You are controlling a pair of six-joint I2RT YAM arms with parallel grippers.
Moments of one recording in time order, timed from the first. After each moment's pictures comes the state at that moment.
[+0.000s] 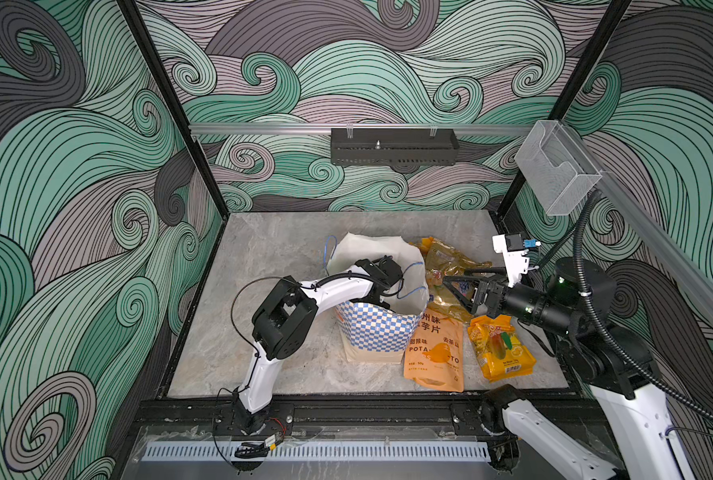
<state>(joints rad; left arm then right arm) -0.85 2.06 1.56 -1.01 0.02 -0.28 0.34 0.78 1.30 -0.87 -0.49 0.37</state>
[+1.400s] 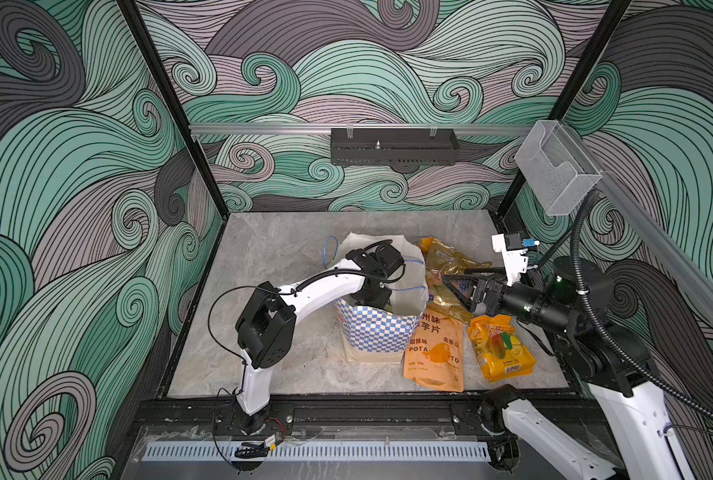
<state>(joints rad) -0.85 1.92 1.65 -1.03 -0.09 -0.29 0.34 0.78 1.29 -0.87 -0.47 0.38</state>
